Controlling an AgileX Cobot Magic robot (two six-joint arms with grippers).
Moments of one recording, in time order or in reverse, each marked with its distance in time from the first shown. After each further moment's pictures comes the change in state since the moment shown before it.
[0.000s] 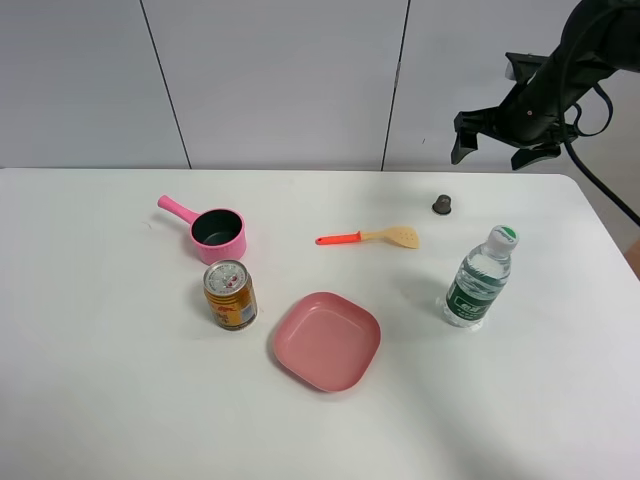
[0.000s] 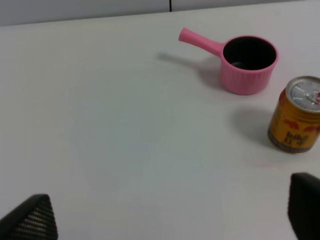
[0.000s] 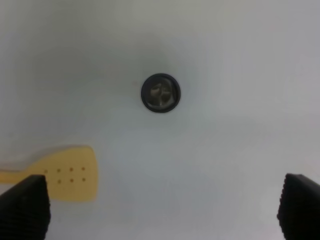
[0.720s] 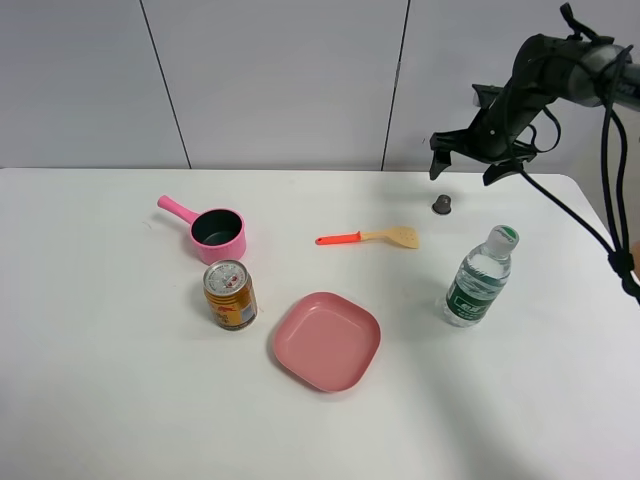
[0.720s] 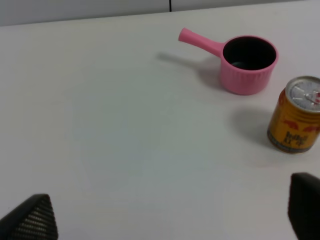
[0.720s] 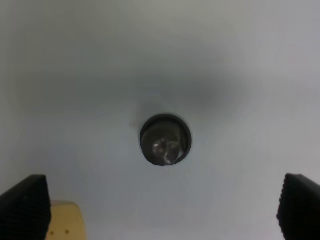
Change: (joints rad) left arm 0.000 0.000 0.000 -0.002 0.000 0.000; right arm 0.012 0.299 -0.274 0.016 0.070 -0.001
